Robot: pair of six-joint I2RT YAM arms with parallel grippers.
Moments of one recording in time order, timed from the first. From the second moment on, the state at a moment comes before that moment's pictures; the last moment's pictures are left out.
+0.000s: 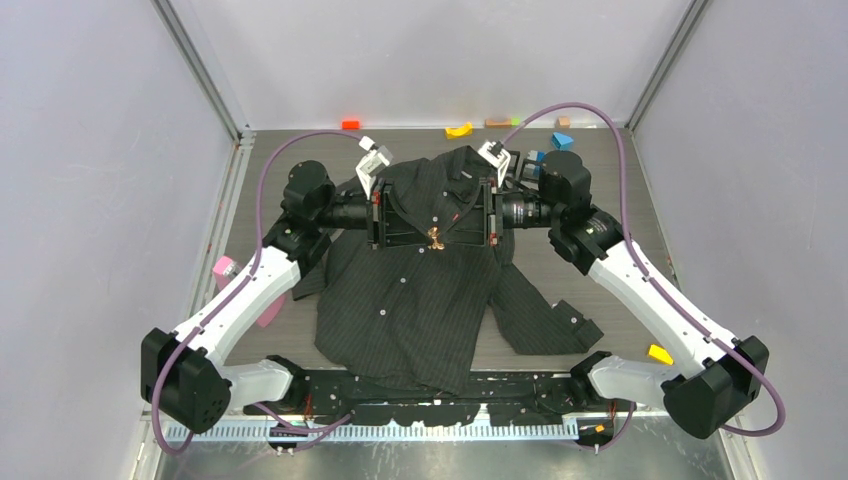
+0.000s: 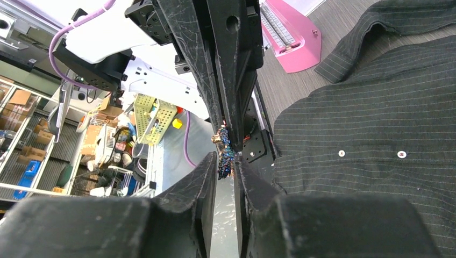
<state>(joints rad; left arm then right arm) -0.48 1.21 1.01 0.26 1.17 -0.58 0.53 1.17 1.14 -0.14 -0.95 0.59</state>
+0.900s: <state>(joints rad) -0.46 1.21 0.98 0.22 1.12 -0.60 0.54 1.22 1.14 -0.18 -0.86 0.55</state>
